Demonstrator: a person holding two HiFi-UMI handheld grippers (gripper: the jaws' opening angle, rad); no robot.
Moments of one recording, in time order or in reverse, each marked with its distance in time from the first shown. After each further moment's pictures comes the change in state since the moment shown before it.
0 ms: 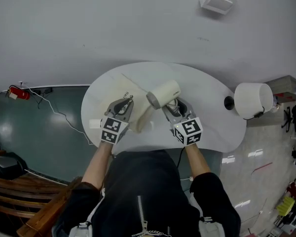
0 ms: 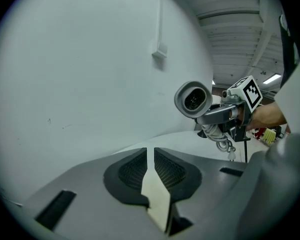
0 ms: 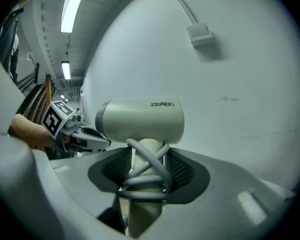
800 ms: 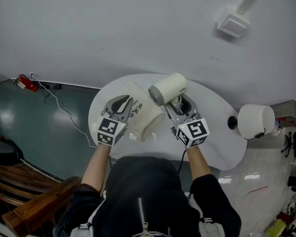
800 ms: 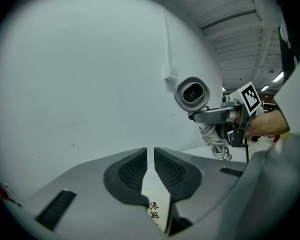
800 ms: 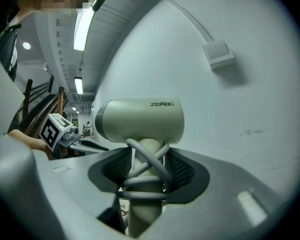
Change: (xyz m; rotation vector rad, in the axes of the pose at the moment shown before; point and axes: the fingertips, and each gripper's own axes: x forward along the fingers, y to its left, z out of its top) left arm -0.051 0.043 0.071 -0.002 -0.162 0.147; right arm 0.020 0.022 0.107 -0.042 -0.225 0.115
